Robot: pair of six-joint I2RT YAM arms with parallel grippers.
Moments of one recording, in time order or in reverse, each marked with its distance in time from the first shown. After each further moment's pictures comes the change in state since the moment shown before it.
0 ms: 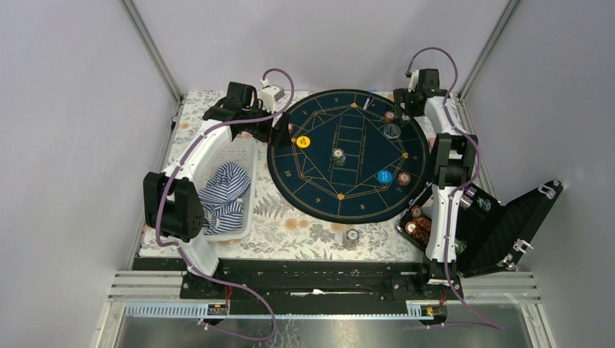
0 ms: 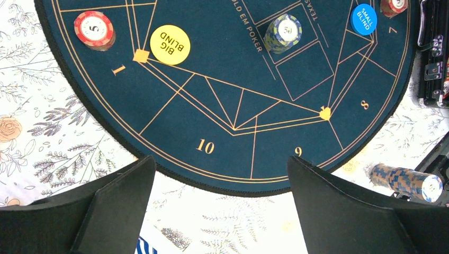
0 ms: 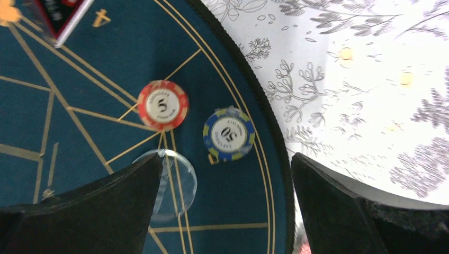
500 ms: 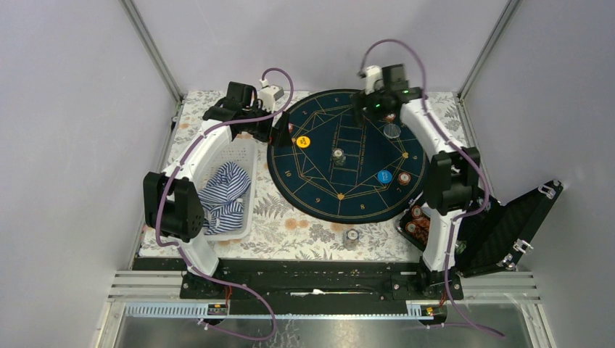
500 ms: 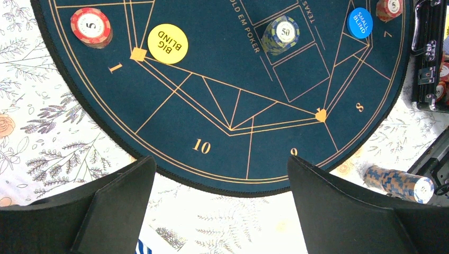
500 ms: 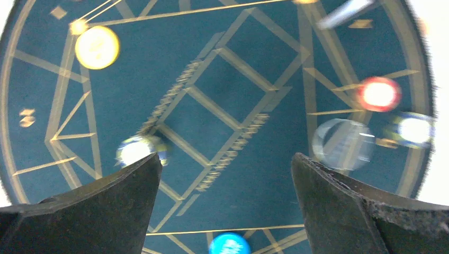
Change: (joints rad) left arm 0.000 0.000 0.000 0.000 0.003 -0.023; right arm 0.232 -0.435 -0.323 -0.049 -0.164 -0.050
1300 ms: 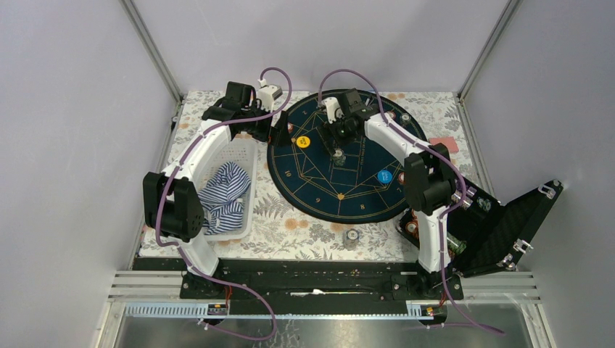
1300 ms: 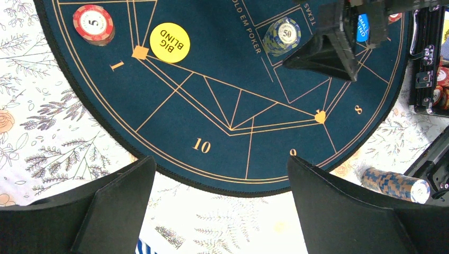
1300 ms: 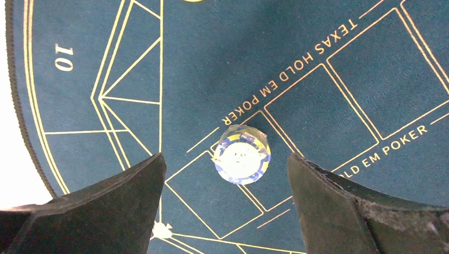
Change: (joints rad) left arm 0.008 0.000 0.000 0.000 0.000 -0.019; right arm 0.277 0.078 -0.108 -0.025 0.021 0.013
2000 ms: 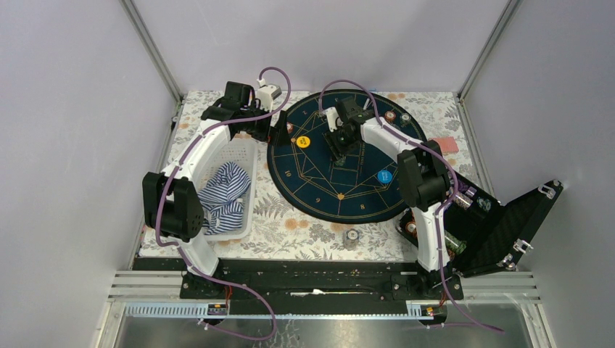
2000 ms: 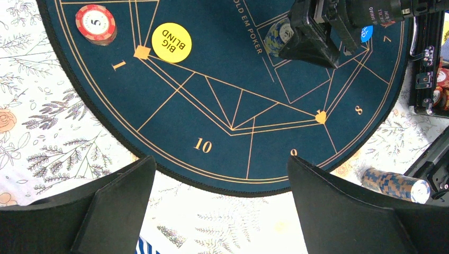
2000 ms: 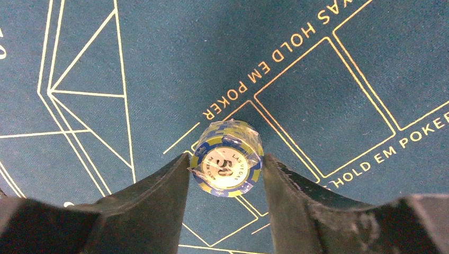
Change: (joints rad) left arm 0.006 0.000 0.000 0.000 0.004 0.001; right arm 0.000 0.064 -0.032 0.002 0.064 -0.001
